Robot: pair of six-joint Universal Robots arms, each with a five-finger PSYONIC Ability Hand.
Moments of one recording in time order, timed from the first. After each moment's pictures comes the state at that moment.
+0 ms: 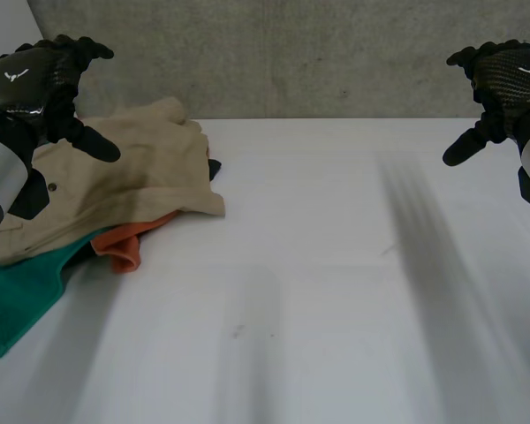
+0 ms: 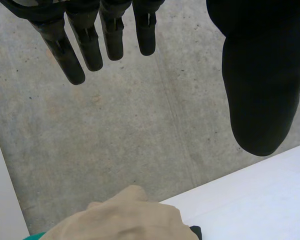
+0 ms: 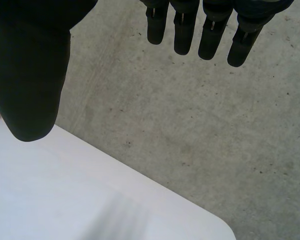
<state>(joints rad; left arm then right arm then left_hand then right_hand) 4.48 -1.53 -1.60 3.24 -1.46 3.10 1.84 -1.47 1.42 0.03 1.57 2.97 0.27 0.28 0.28 0.28 0.10 0.27 0.27 0.28 0.28 0.10</state>
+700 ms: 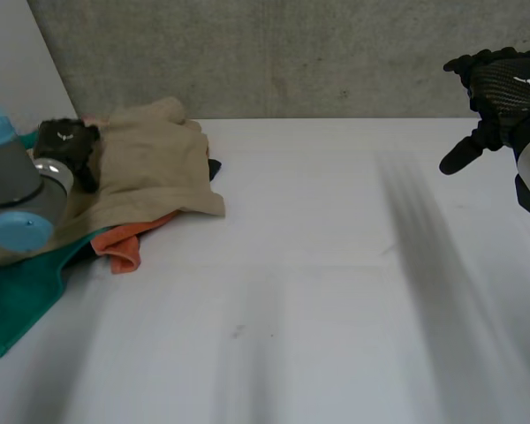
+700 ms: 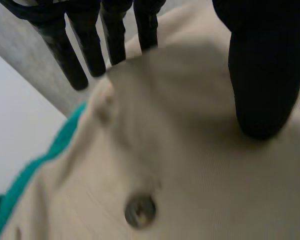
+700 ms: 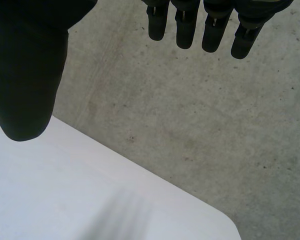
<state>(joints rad) 4.64 -2.49 -0.87 3.27 -1.52 3.61 1.84 -1.47 1.44 0.03 1.57 2.97 0.41 0.38 0.38 0.39 0.21 0.23 0.21 0.21 0.21 0.05</state>
